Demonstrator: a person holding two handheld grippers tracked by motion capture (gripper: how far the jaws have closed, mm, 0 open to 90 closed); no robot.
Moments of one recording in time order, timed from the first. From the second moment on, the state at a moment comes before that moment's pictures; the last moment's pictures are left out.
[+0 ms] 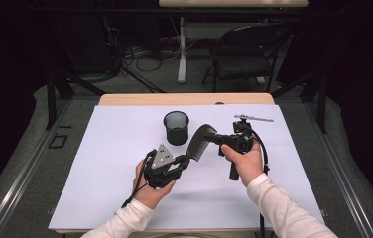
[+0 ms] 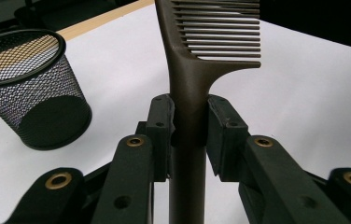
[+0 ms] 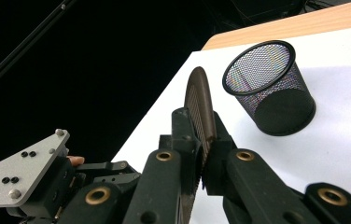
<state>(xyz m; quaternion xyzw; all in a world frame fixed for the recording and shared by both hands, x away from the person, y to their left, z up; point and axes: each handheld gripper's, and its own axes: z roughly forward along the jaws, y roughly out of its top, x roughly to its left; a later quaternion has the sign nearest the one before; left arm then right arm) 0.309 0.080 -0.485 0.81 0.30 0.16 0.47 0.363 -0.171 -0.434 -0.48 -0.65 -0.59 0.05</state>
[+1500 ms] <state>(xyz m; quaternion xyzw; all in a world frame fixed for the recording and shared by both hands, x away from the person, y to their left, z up) 0.310 0.082 -0.484 0.80 0.30 0.17 0.48 0.359 -0.169 -0.432 -0.47 -0.64 -0.60 0.05</state>
